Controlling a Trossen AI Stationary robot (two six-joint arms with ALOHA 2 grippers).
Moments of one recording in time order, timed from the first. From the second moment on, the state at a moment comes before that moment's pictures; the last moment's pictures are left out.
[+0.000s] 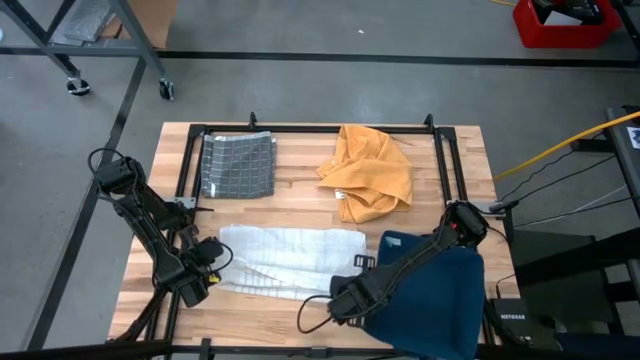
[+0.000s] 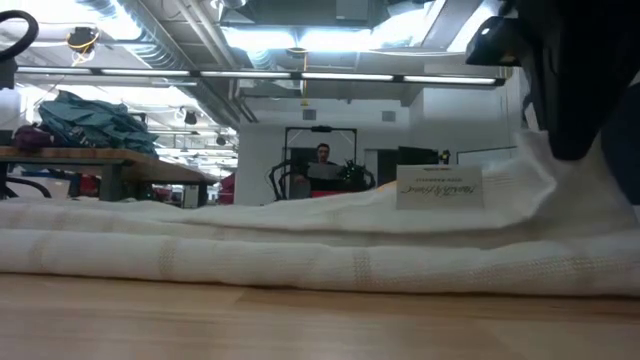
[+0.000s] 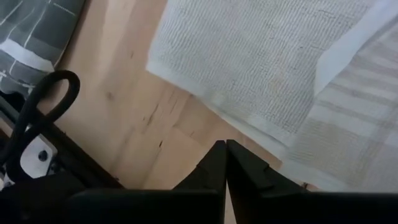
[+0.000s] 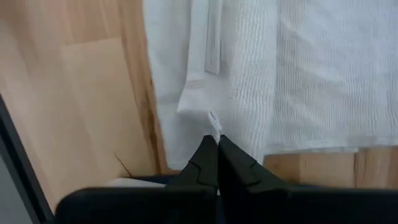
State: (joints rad) left arm -1.04 1.47 0.73 -1.12 -0.39 -1.54; right arm 0.57 2.12 1.75 -1.16 0.08 0.73
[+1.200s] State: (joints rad) left arm -1.04 1.47 0.73 -1.11 -0.43 -1.54; right arm 0.43 2.13 1.90 -1.39 0.21 0.85
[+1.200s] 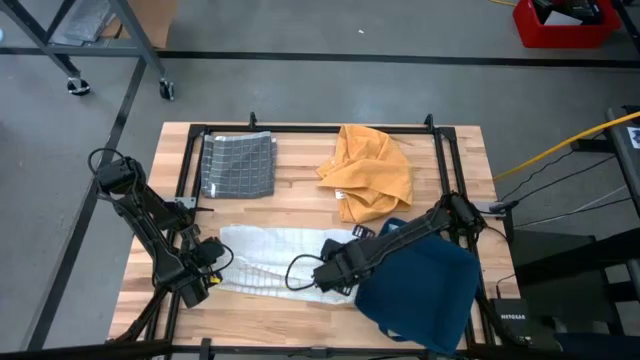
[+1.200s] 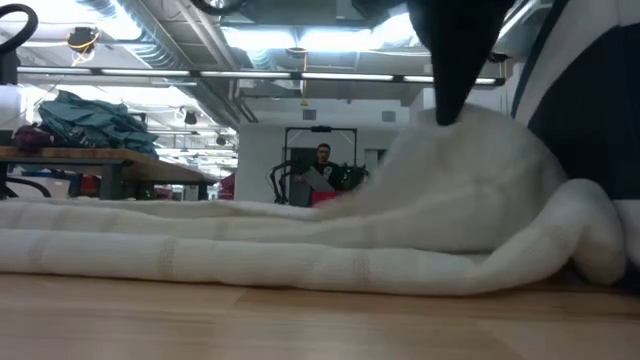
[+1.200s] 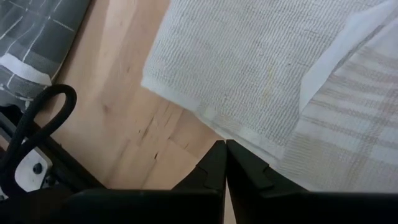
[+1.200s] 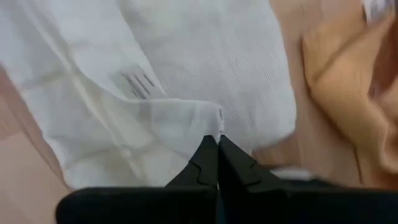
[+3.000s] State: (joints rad) left arm -1.04 1.47 0.75 -0.98 -0.57 -1.56; right arm 0.33 2.12 1.91 -1.54 0.02 0.82
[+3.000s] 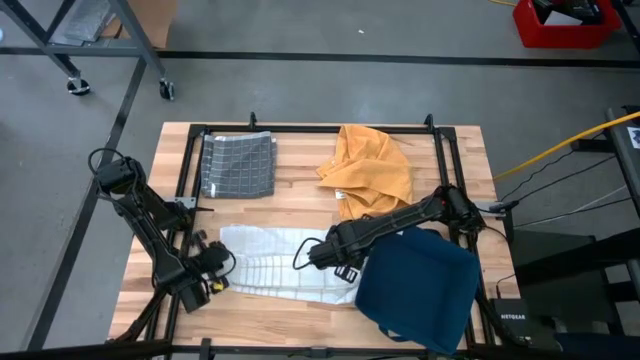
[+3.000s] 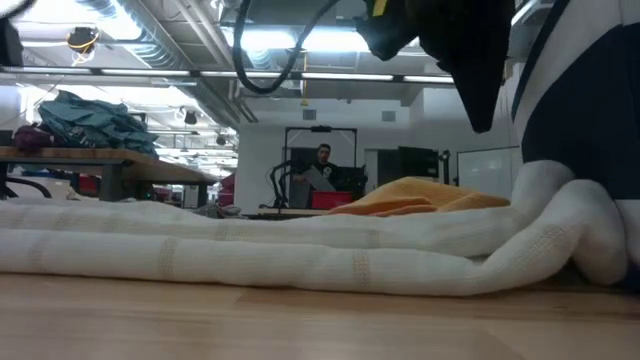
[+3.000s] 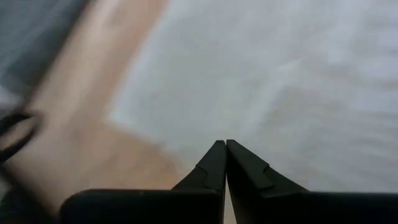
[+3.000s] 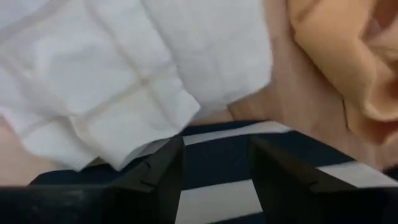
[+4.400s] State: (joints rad) left arm -1.05 1.47 0.66 -1.07 -0.40 -1.91; right arm 0.33 2.12 1.91 -1.20 -0.03 0.45
